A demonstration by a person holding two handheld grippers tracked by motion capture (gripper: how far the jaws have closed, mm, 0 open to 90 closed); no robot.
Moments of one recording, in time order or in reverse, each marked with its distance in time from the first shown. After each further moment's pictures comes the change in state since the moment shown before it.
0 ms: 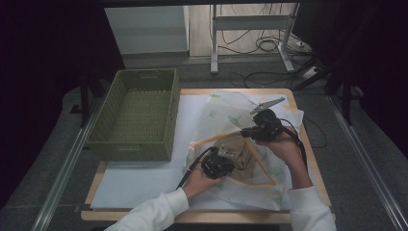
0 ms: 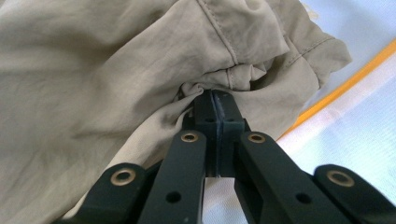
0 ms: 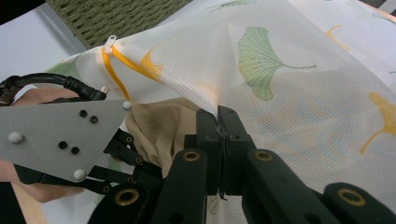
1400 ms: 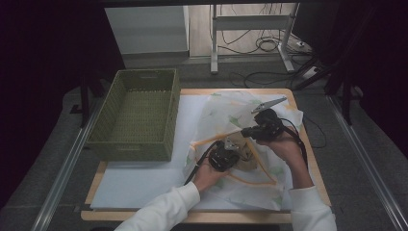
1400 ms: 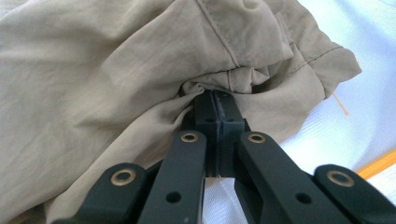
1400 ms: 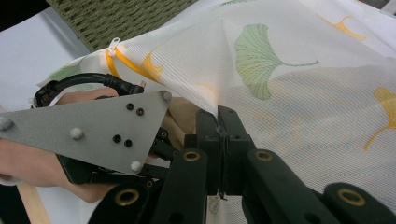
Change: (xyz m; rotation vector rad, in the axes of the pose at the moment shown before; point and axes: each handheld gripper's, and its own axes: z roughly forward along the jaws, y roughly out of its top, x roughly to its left) left arm 0.007 0.021 0.021 -0.055 0.074 -0.026; right arm -0.002 -0.001 -0.002 -0.008 0.011 0.009
